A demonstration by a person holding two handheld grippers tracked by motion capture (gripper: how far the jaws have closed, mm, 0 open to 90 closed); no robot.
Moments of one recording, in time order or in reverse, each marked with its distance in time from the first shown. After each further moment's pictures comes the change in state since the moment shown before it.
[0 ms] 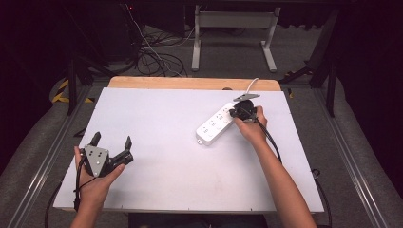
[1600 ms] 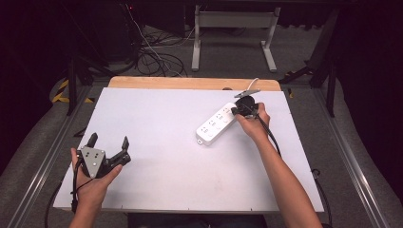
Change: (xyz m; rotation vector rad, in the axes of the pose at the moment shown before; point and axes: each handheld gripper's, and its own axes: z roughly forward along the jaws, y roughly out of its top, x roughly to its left) left arm 0.005 0.000 -0.005 -0.007 0.017 -0.014; right arm -0.009 0.011 -0.004 0.050 0.006 -0.019
